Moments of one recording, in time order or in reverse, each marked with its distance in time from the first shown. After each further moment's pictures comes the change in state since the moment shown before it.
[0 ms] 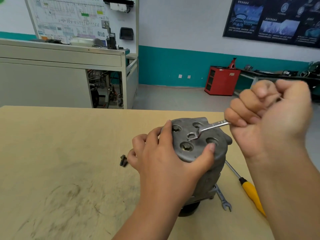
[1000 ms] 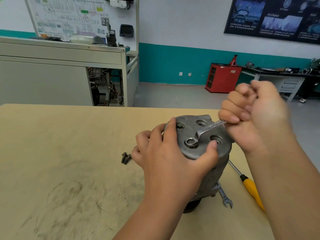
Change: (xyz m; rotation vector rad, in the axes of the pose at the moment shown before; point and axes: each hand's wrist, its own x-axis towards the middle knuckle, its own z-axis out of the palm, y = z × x) left_hand -0.001 0.004 0.003 0.008 0.005 0.020; right_hand 0.018 0.009 -0.004 0.003 0.043 0.230
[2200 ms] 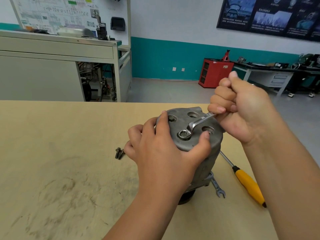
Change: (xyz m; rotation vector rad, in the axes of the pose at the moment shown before) left_hand -0.001 0.000 0.001 -0.012 0.028 -0.007; right_hand 0.001 0.006 -0.001 -0.096 -0.002 0.039
